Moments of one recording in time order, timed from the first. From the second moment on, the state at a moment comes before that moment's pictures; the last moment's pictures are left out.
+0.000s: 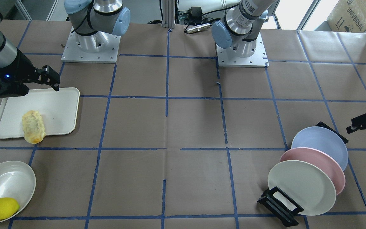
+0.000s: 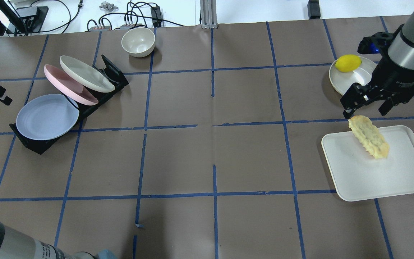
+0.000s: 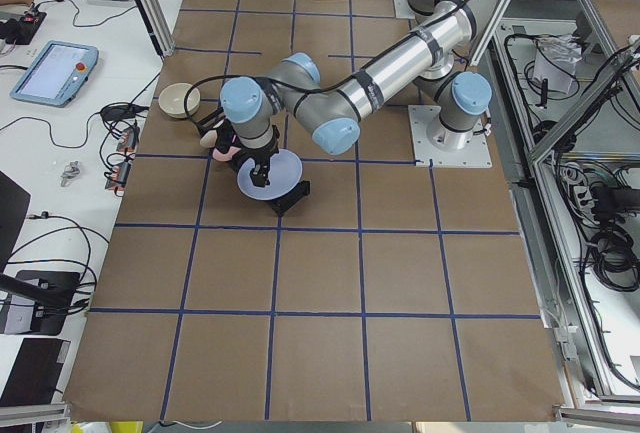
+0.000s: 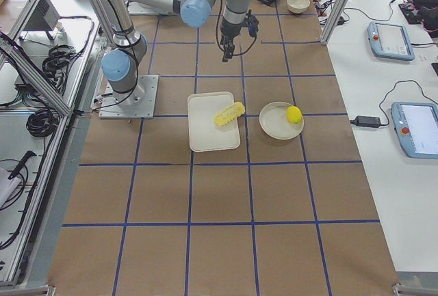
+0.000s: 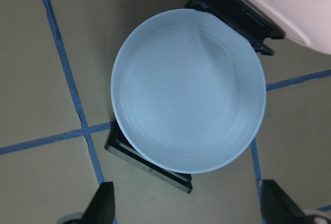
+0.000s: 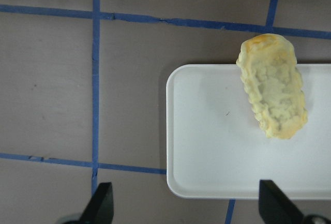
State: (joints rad) left arm -0.91 -2.02 -1.41 -1.41 1.55 0.87; right arm 1.26 -1.57 1.85 -1.71 -1.58 -0.41
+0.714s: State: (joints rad) left arm -0.90 -2.17 -1.40 -1.32 1.54 0.89; right arm 1.20 -1.44 2.04 -2.11 -1.58 -0.57
